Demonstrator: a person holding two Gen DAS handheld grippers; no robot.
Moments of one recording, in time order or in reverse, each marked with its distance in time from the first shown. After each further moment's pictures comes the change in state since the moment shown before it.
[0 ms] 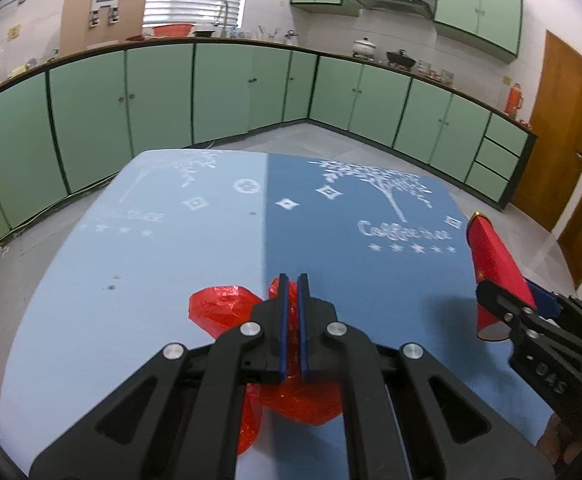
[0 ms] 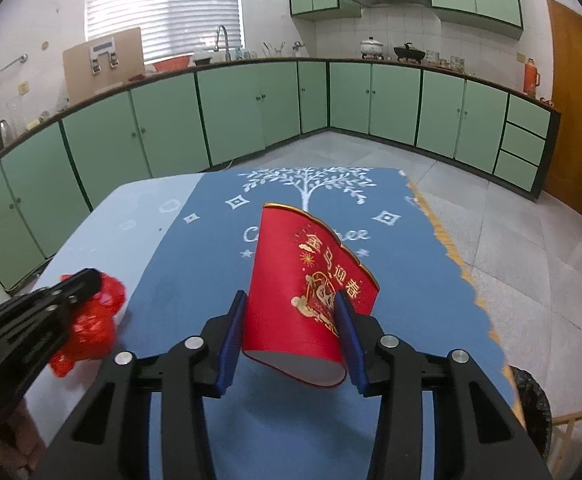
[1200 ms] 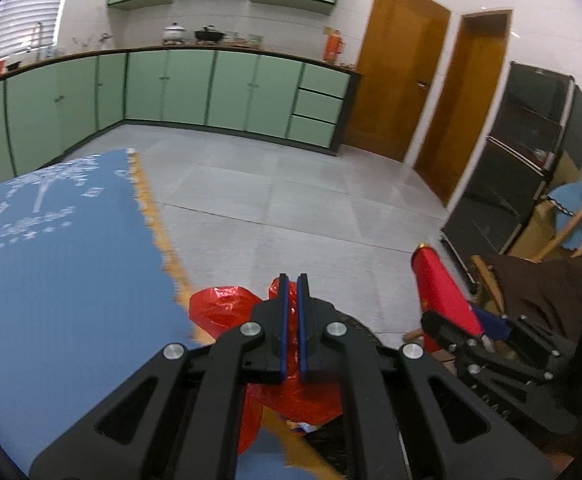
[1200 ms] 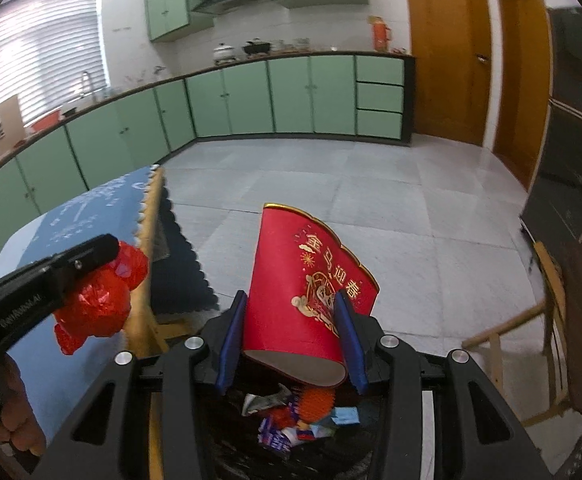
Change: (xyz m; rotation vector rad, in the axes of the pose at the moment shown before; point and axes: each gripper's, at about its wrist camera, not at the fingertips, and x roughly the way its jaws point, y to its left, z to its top) left arm -0.024 -0.315 -0.080 0.298 0.069 -0.536; right arm -0.145 -0.268 -0.113 0.310 -0.012 -0.332
